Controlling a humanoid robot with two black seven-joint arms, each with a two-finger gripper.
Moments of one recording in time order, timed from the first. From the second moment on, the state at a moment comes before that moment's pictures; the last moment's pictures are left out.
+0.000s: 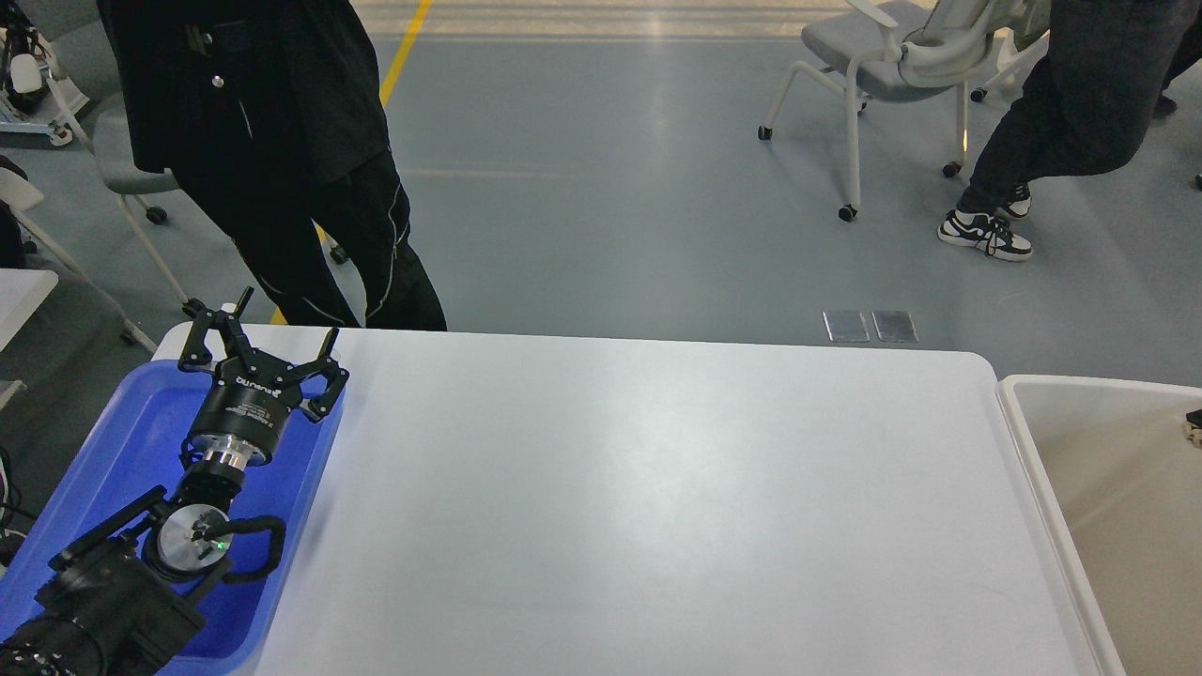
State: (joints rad) left arm -0.49 0.34 -0.88 -0.55 -0.08 -0.64 -0.50; right arm 0.68 -0.96 0.09 0.72 -0.26 0.07 0.22
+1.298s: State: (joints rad) left arm -0.49 0.34 -0.88 -0.55 -0.08 -0.64 -0.50; right arm 0.57 -0.50 0.10 0.05 -0.12 0.12 0.17
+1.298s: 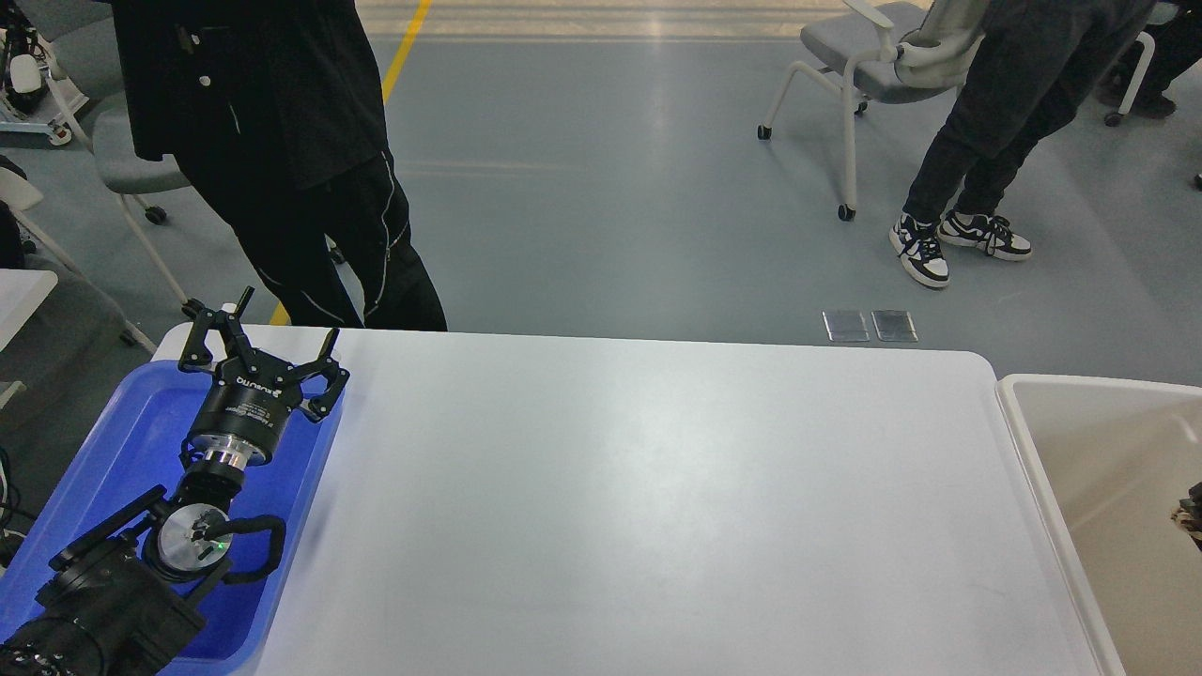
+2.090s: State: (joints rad) left arm -0.49 0.34 -0.88 -0.55 -0.08 -0.64 -0.50; right arm 0.55 -0.46 0.13 0.00 -0.11 -0.01 0.17
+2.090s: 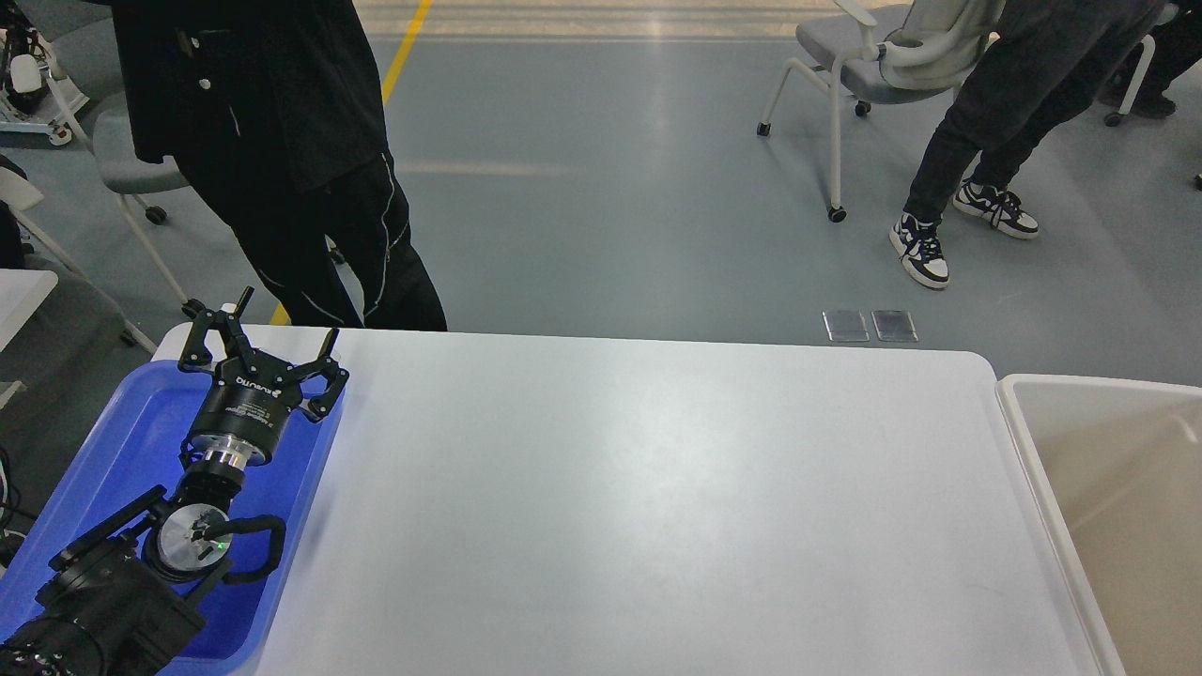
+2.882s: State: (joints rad) left arm -0.49 0.34 -0.88 -0.55 -0.08 -0.64 -0.50; right arm 0.36 -0.67 0.93 0.71 -0.13 0.05 0.23
